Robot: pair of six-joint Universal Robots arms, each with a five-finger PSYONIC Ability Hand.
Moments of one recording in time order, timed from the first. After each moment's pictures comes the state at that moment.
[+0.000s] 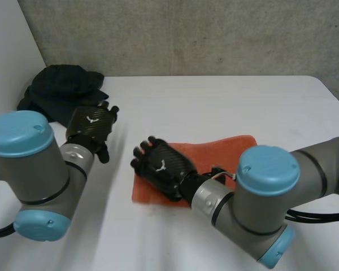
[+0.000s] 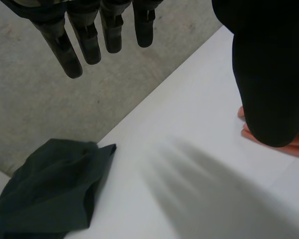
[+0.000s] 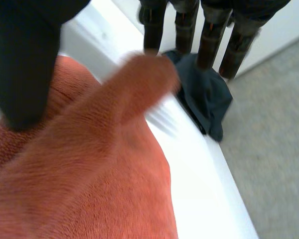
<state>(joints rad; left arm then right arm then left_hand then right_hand) 4.23 -1.95 -1.63 3.44 -1.71 3.57 2.26 -1.02 1.54 -0.35 1.15 2.40 0.19 0.20 0.21 0.20 0.05 0.23 0.25 0.26 0.26 0.10</state>
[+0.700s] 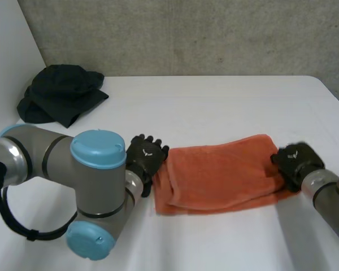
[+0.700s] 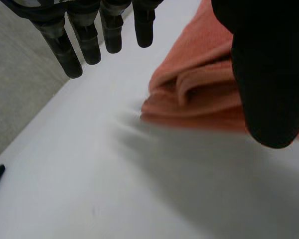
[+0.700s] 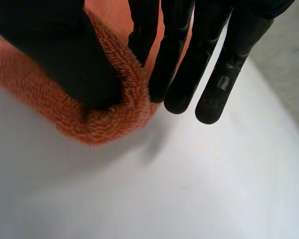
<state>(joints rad) 4.01 -2.18 -1.42 3.23 -1.71 3.60 1.75 -1.20 1.80 -0.16 1.47 2.39 0.19 0.20 0.21 0.20 0.05 0.95 1.17 1.18 1.19 0.98</state>
